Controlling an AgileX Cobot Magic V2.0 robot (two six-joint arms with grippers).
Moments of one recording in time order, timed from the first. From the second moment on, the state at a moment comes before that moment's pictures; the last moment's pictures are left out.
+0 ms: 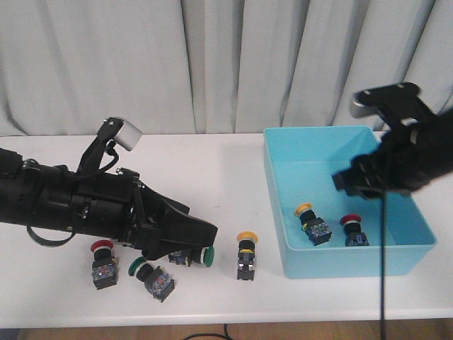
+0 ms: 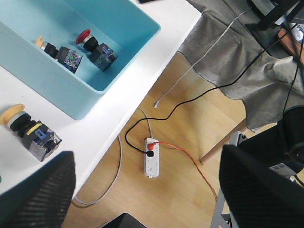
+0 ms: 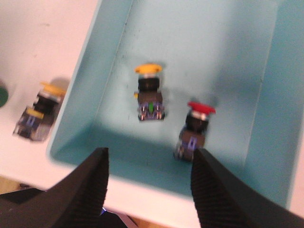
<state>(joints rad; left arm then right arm) -0.34 1.42 -0.92 -1.25 0.91 1.12 0.19 1.41 -1.13 0.07 0.83 -0.12</state>
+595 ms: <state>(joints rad) -0.34 1.42 -0.92 -1.25 0.91 1.12 0.19 0.75 -0.64 0.07 0.83 -0.12</state>
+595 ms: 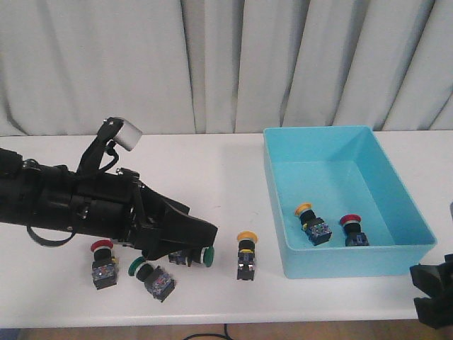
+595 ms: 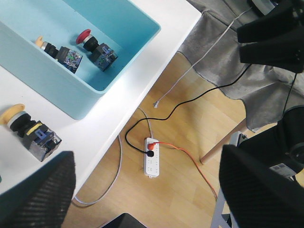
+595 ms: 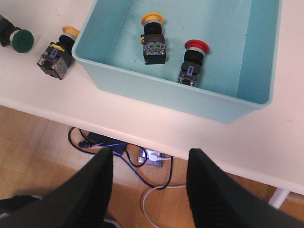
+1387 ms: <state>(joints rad) -0.34 1.42 -0.92 -1.25 0.91 1.12 0.19 0.64 -0.56 0.06 0.75 -0.12</state>
